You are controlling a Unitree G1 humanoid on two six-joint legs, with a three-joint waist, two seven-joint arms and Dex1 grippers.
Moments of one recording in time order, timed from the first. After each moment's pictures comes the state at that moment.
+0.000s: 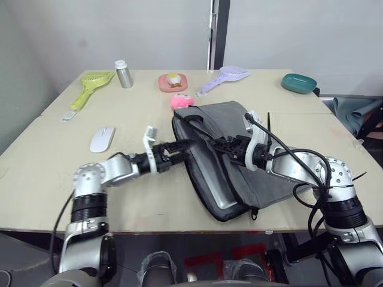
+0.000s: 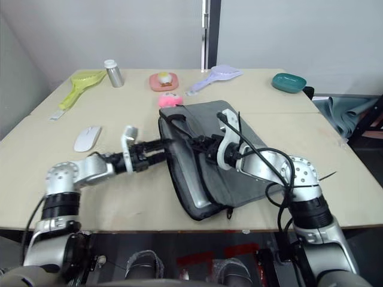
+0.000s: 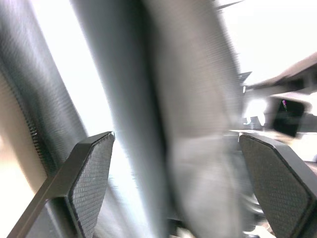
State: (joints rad) left arm -0.53 0.38 0.39 0.22 -1.65 1.40 -0.01; right arm -0.52 -0.52 0.05 -0.25 1.82 0.97 -0.51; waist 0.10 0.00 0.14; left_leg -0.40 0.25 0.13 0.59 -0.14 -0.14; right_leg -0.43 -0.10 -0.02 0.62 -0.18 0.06
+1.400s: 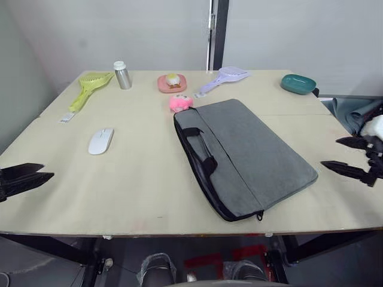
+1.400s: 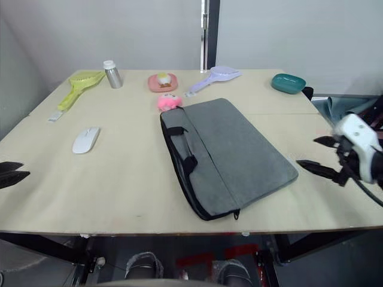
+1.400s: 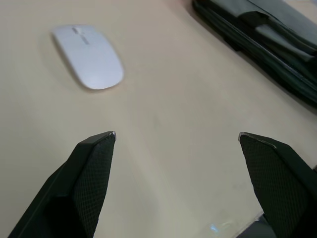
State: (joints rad) left arm 0.04 1.23 0.59 0.60 -0.63 0.50 -1.45; right arm 0.20 -1.17 -0.63 -0.18 0.61 0.53 0.99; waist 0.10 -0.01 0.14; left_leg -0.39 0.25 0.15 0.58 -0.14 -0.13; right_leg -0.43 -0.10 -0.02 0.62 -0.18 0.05
